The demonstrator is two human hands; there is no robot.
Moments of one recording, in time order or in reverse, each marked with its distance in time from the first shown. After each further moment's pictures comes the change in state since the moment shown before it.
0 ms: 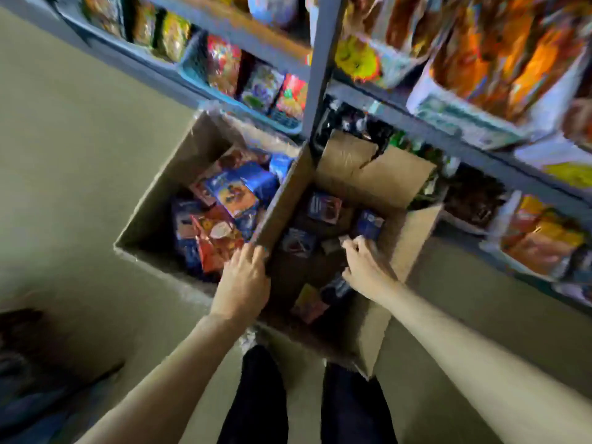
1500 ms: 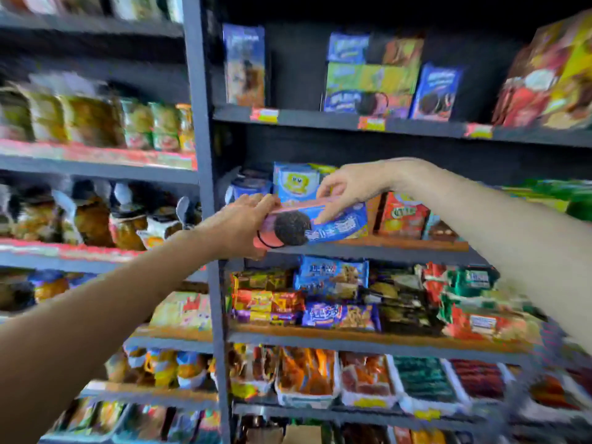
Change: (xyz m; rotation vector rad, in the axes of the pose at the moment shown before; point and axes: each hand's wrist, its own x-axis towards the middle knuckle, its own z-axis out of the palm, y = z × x) left_hand -0.093 0.274 -0.621 0.242 0.678 0.904; right_hand -0.467 -0.015 -0.624 0.020 0.646 -0.068
